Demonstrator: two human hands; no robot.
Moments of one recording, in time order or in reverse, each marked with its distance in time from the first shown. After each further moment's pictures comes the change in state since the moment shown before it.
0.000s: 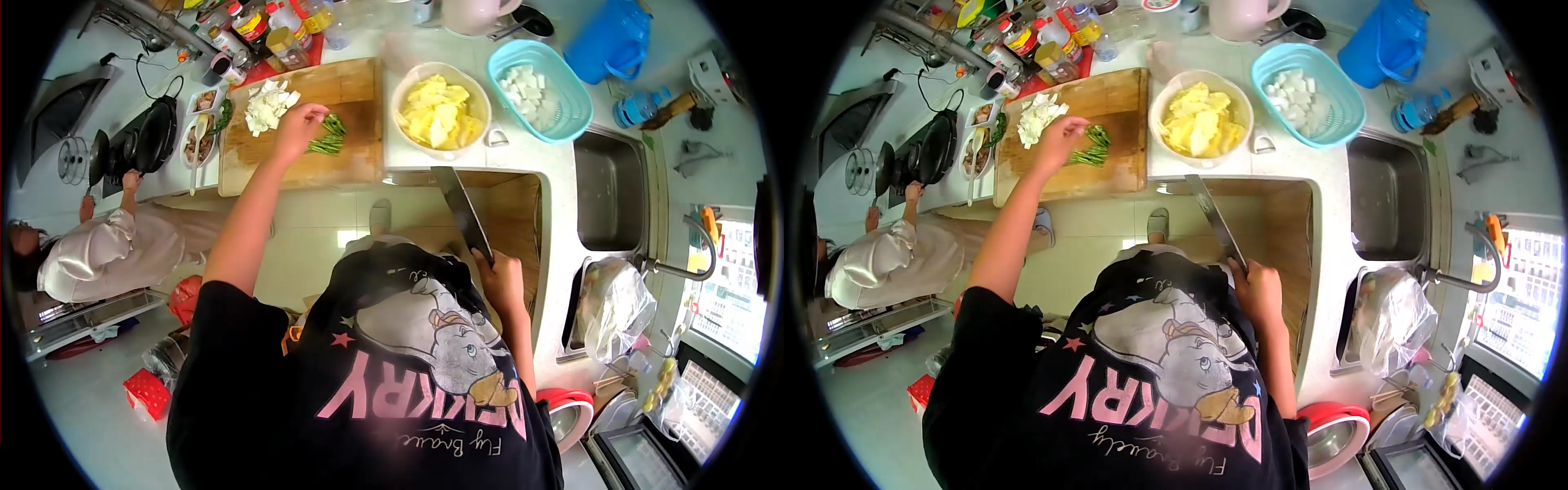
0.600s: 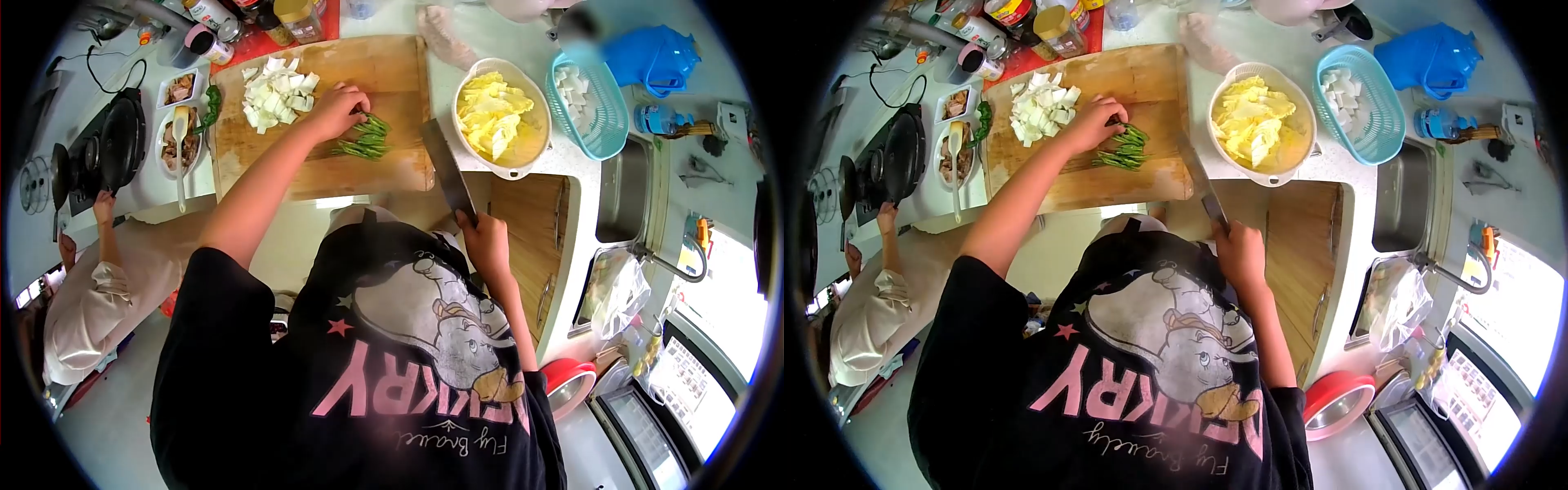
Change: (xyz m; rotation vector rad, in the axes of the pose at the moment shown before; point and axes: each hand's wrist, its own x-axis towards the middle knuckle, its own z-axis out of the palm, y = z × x) left_hand 0.076 -0.098 0.004 0.208 -0.467 0.337; right_hand 0.101 -0.114 0.125 -0.072 -0.047 0.157
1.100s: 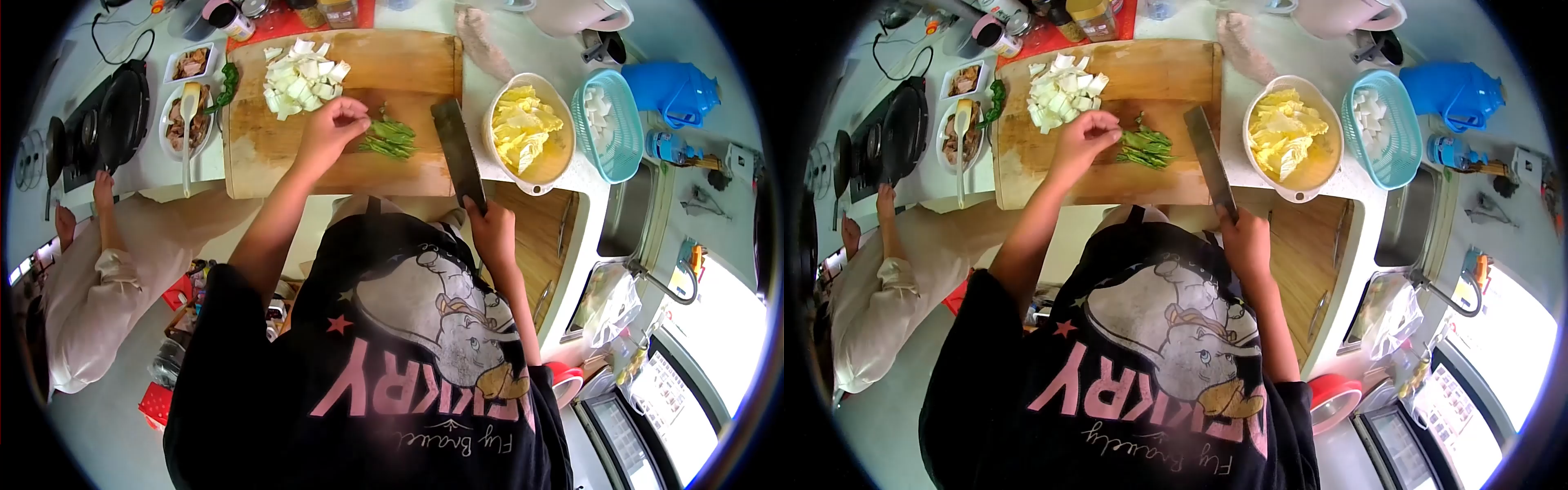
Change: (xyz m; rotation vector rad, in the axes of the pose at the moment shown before) left_hand -0.081 0.026 -0.008 -0.854 0.412 -0.421; right_hand 0.029 -0.053 0.012 -0.006 -0.017 -0.029
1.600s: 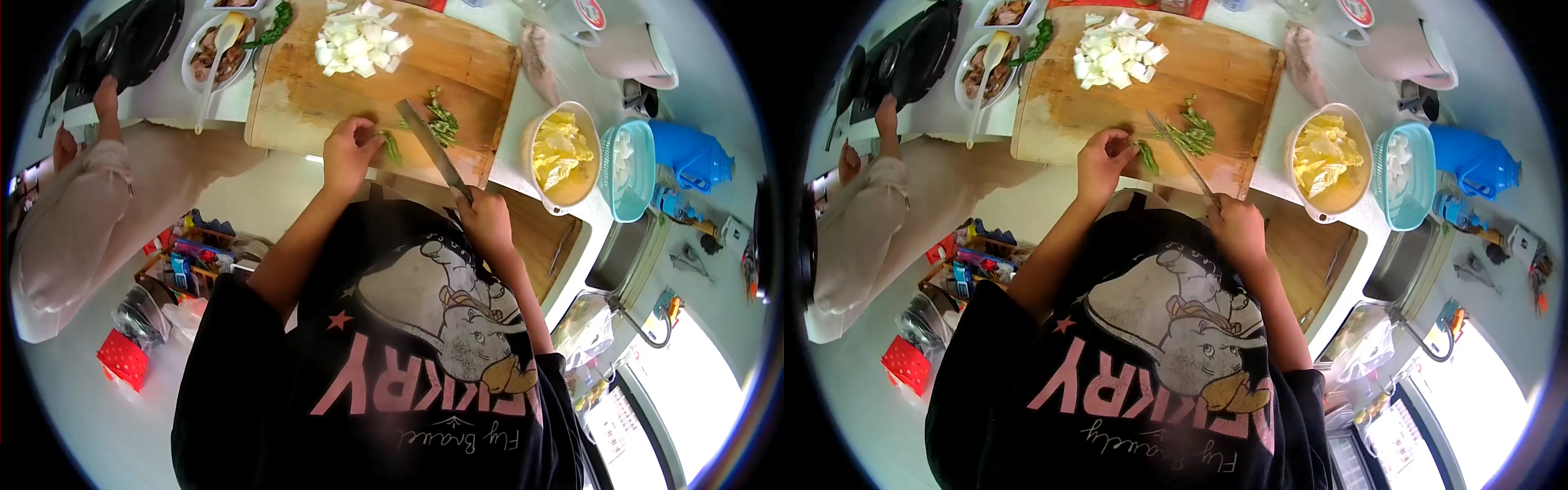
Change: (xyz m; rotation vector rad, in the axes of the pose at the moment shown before) left_hand -0.090 -0.045 0.015 0.209 0.509 -0.092; right_hand 0.016 -0.038 0.033 -0.293 -0.336 -0.251
